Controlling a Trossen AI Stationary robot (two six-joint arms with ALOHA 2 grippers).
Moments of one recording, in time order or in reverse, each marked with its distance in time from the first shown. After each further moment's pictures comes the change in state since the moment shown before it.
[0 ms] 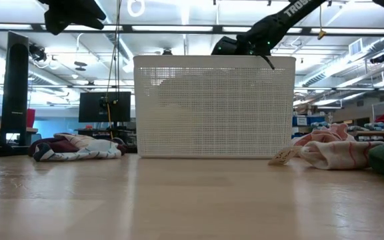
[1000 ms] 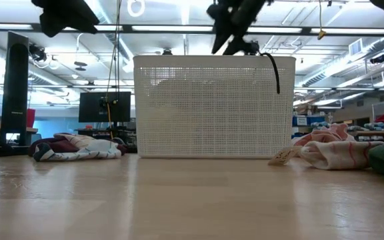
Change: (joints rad) left arm 0.000 -0.018 0.000 -0.073 0.043 -0.007; right arm -0.050 0.003 0.743 -0.660 -0.012 -0.117
